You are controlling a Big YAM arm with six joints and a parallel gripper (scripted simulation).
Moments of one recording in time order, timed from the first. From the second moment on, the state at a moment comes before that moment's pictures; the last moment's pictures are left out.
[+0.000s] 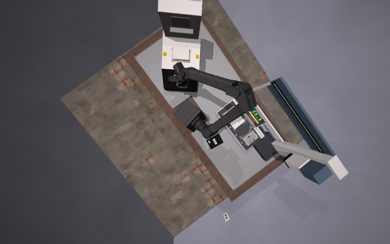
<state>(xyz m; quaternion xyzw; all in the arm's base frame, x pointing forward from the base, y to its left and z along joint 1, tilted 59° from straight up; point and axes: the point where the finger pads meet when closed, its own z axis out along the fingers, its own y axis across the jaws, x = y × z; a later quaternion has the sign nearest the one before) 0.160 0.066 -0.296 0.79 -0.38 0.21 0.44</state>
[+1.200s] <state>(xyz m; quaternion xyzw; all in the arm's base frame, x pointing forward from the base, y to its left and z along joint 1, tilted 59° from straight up) 0.173 0.053 -0.318 0.79 -0.37 0.21 0.45</state>
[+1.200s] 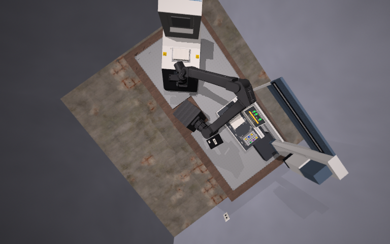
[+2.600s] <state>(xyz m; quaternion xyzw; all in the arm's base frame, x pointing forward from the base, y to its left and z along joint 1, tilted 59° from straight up) 0.171 0.052 -0.314 0.78 -0.37 0.21 0.45</state>
